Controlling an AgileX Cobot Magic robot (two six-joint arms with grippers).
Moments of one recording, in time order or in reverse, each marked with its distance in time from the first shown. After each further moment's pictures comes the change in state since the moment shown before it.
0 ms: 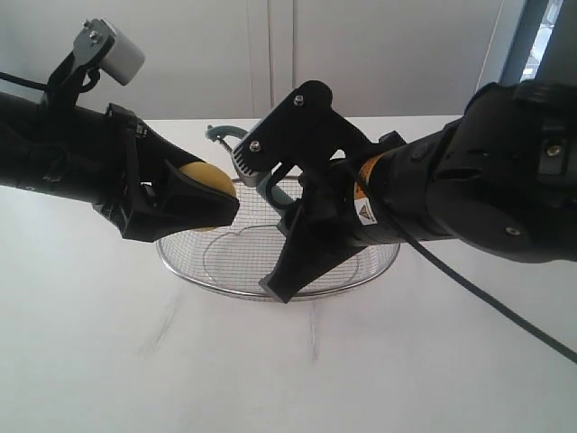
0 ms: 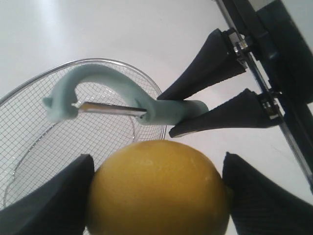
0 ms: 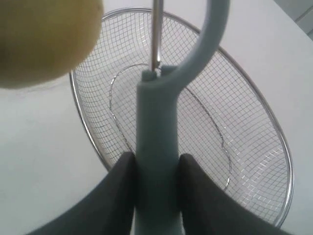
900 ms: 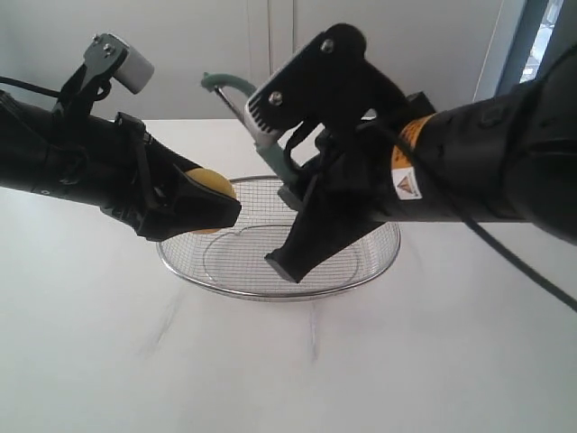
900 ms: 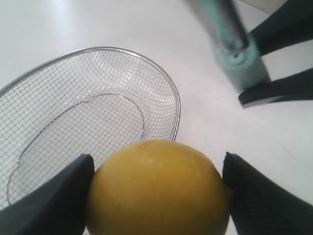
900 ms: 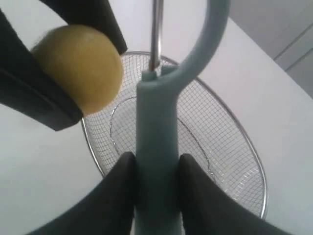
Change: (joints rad) left arm 0.000 0.045 0.000 -0.006 -0.037 -0.022; right arm 0.023 -0.144 0.000 0.000 0.014 0.000
